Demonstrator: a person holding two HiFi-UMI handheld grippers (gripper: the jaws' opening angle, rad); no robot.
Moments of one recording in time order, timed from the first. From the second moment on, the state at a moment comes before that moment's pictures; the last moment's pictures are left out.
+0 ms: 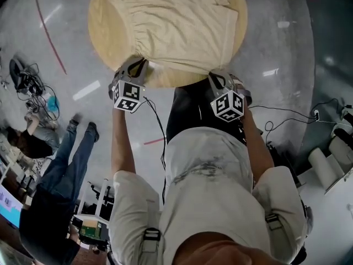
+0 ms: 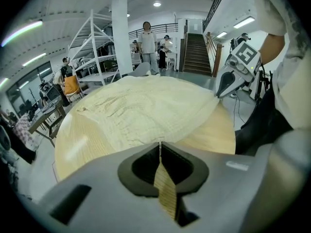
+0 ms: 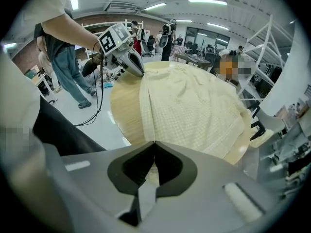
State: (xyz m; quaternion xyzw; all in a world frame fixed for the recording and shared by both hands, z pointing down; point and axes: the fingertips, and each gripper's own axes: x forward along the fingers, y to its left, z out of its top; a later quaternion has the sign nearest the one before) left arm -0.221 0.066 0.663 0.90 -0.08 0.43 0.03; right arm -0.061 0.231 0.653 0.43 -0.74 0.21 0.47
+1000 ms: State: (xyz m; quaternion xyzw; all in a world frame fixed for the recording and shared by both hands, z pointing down) left arm -0.219 0.079 0.586 0.92 -0.20 0.34 0.09; right arm -0.016 0.188 0.571 0.47 -0.74 0.12 0.46
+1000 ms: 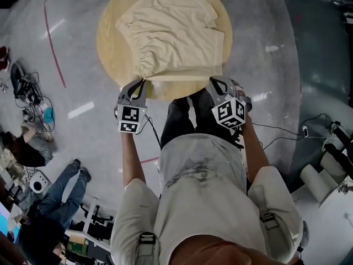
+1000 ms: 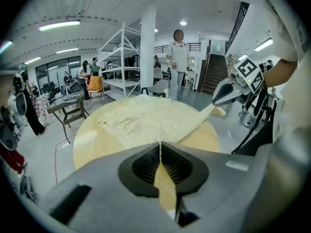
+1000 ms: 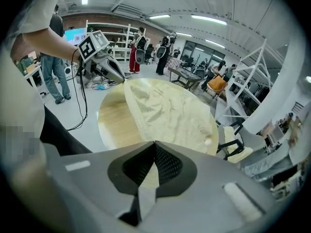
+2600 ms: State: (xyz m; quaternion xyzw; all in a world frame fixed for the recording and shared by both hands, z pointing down) left arm -0.144 0.016 0.521 0.84 -0.40 0.33 0.15; right arm 0.093 0.027 0.522 0.35 -0.84 0.02 0.42
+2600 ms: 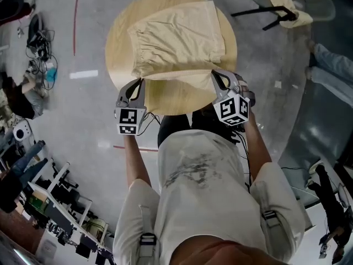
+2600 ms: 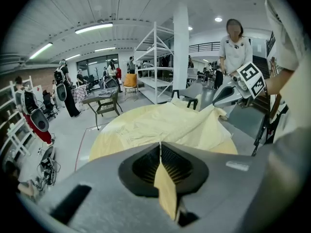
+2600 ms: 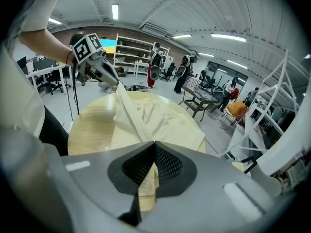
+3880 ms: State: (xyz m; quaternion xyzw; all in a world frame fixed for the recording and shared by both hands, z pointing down) left arm -0.143 -0.083 0.520 0.87 -0.40 0.25 0.16; right arm 0.096 -0.087 0.512 0.41 -0.79 -0.03 0.46
